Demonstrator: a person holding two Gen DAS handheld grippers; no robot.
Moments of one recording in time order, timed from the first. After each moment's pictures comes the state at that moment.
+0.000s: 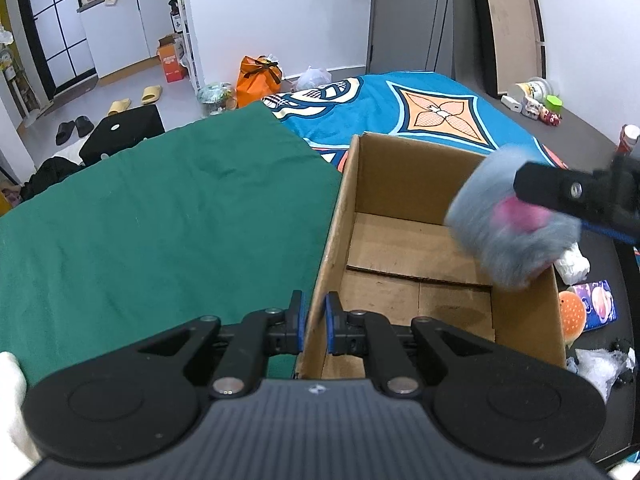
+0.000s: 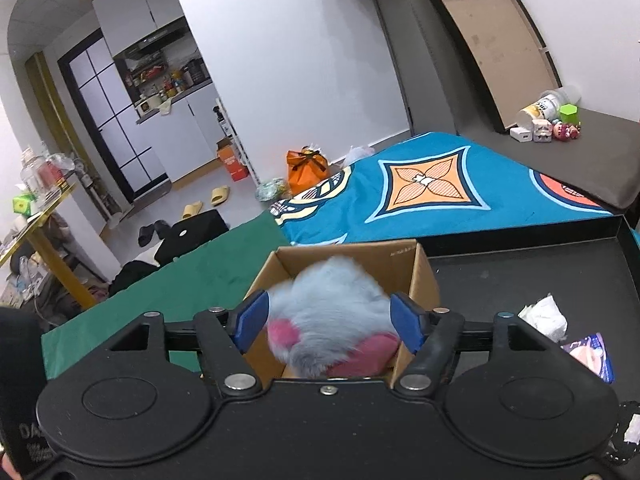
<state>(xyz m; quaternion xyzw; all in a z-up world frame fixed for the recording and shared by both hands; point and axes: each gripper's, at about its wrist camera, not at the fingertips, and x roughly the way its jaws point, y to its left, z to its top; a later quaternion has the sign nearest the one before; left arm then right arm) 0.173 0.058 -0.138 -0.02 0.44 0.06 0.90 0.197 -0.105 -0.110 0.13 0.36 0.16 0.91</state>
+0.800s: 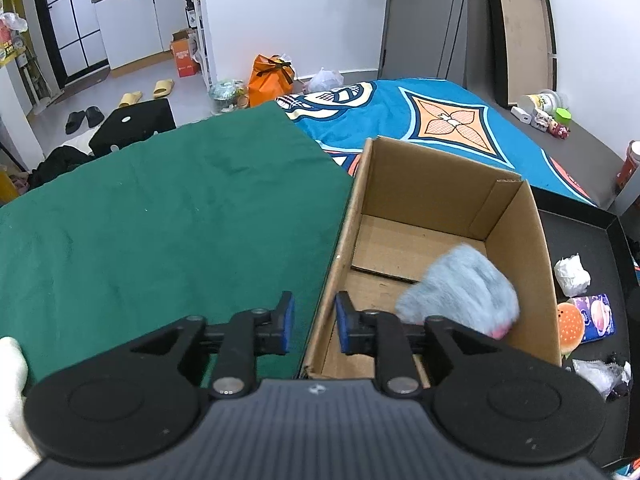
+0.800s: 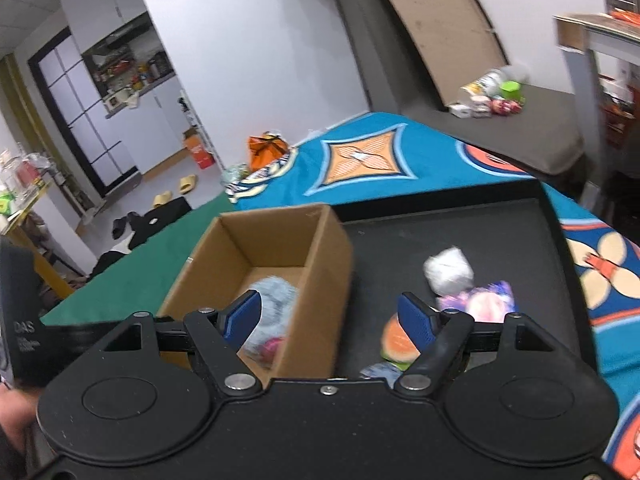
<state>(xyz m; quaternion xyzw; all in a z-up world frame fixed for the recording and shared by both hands) 0.168 0.061 -0.133 -0.03 0.43 0.08 0.90 0.154 -0.172 -0.108 0.13 0.40 0.10 0.90</state>
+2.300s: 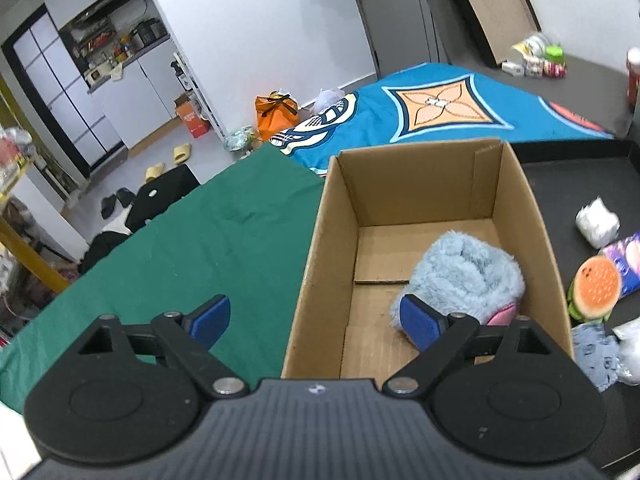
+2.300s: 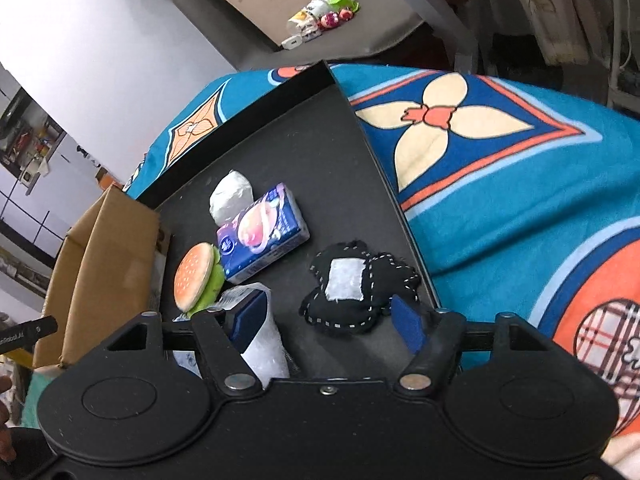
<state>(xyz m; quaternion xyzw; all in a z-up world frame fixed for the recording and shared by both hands) 0.172 -0.003 -0.132 0.14 0.41 0.10 0.89 0.126 -0.304 -0.215 0.26 0.45 -0.03 0.85</state>
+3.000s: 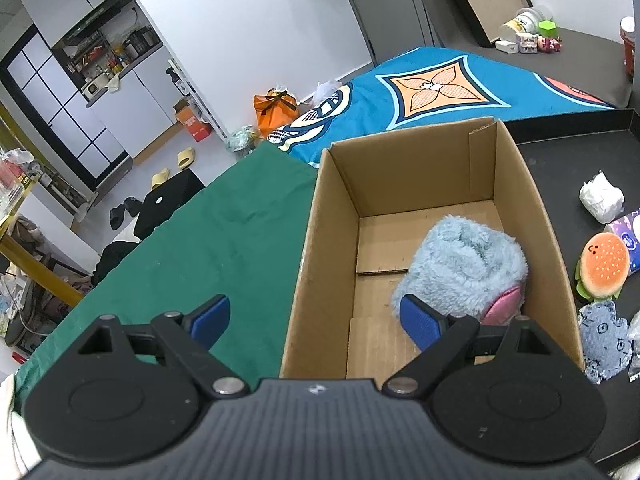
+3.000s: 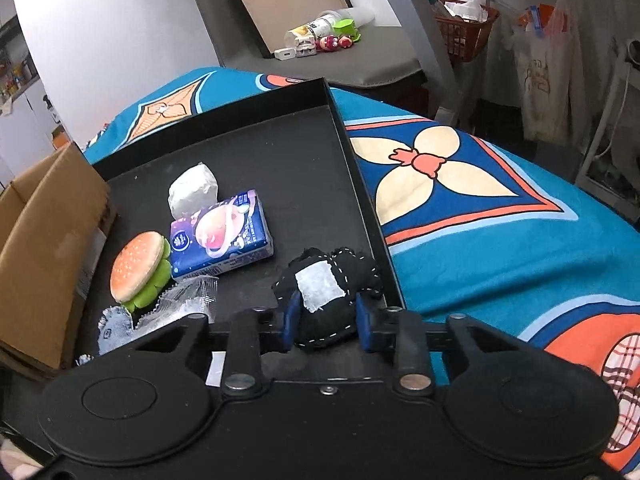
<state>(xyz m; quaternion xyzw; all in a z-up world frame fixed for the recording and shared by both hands) 0.172 -0.013 -0.134 0.17 0.42 0.11 0.89 0.138 -0.283 -0.215 0.12 0.44 -0.08 0.89</state>
